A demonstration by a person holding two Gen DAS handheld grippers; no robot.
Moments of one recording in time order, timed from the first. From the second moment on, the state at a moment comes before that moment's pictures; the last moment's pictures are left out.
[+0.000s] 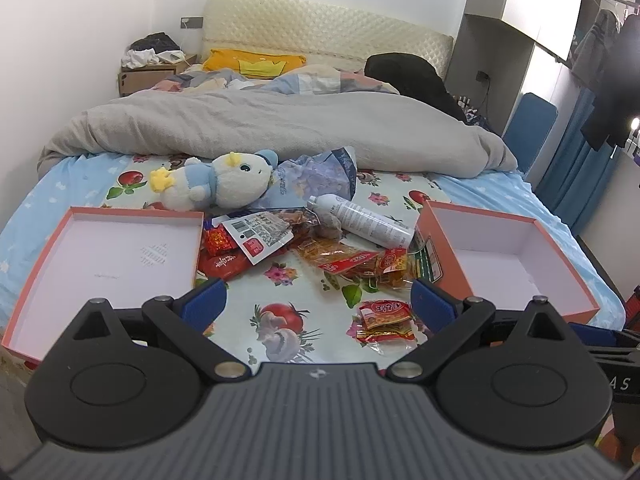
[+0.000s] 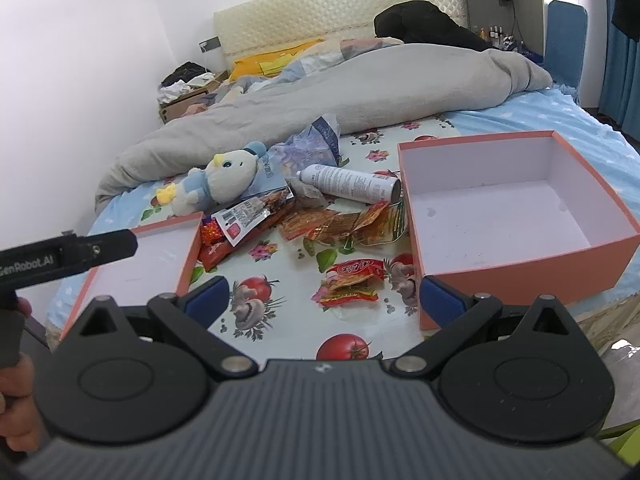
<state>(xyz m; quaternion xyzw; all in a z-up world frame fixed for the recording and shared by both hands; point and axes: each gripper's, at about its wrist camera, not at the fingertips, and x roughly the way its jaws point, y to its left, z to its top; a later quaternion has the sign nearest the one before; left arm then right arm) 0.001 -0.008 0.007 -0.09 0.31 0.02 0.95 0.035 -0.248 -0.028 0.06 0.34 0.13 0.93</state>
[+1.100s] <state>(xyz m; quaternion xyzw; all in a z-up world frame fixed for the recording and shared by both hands) 0.004 0.000 -0.003 -0.10 0.33 0.03 0.94 0.037 -0.252 -0.039 0.06 0.36 0.13 0.92</state>
